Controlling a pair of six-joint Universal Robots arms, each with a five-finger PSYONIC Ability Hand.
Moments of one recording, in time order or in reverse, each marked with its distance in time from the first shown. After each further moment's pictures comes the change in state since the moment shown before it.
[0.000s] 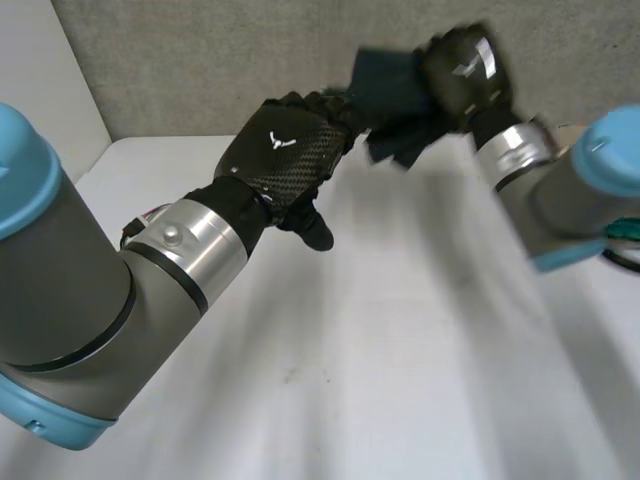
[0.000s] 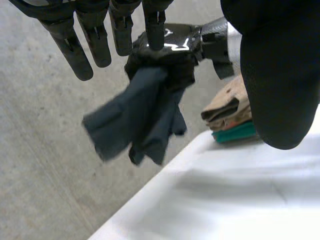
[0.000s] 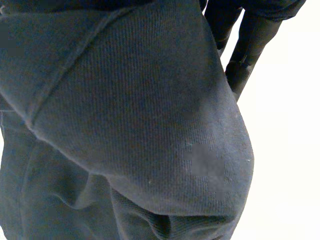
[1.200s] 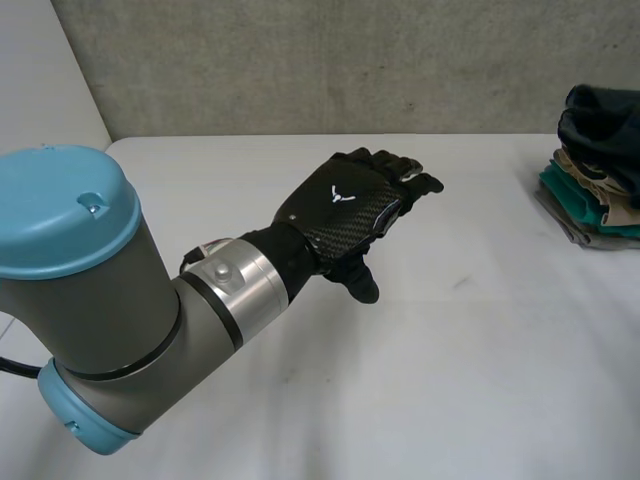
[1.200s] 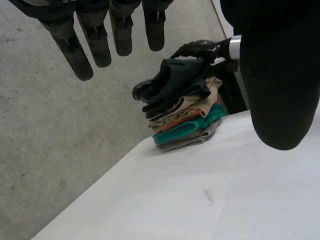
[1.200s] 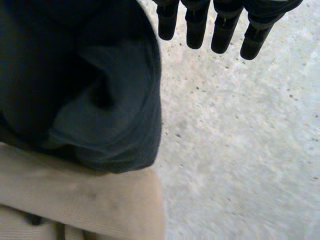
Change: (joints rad) left arm -0.034 -0.104 0.001 0.008 0.184 -0.018; right arm -0.735 0.220 -0.063 -0.051 -0.192 0.412; left_hand 0.000 0.000 0.000 0.000 0.000; right_hand -0.730 -0.904 -0.929 -0.982 -0.882
